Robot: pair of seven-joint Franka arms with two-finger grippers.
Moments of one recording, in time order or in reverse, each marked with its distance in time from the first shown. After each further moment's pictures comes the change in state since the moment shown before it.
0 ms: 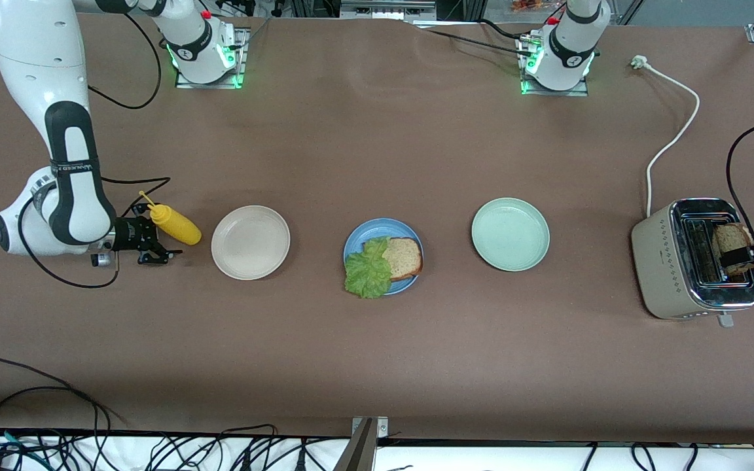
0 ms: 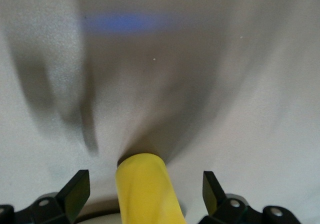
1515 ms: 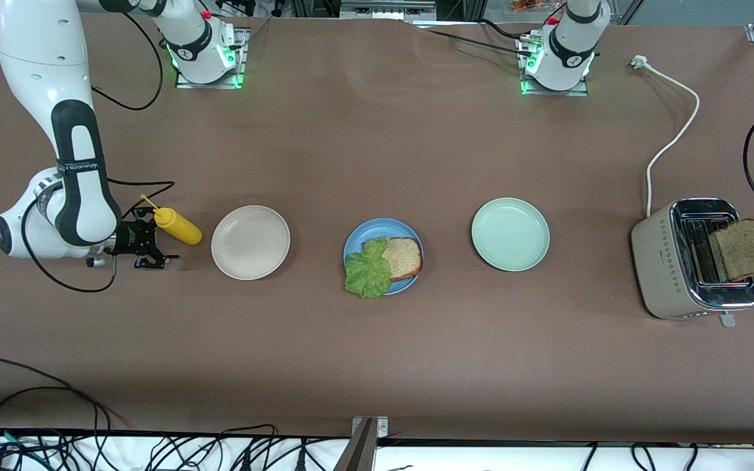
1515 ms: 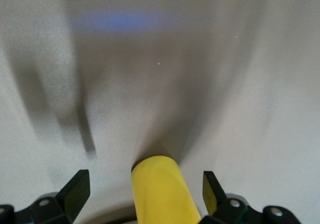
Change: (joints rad) left arm -0.019 -0.109 -0.001 0.033 0.000 -0.047 0.004; right arm 0.014 -0.001 0.003 0.019 -0.044 0.040 0.135
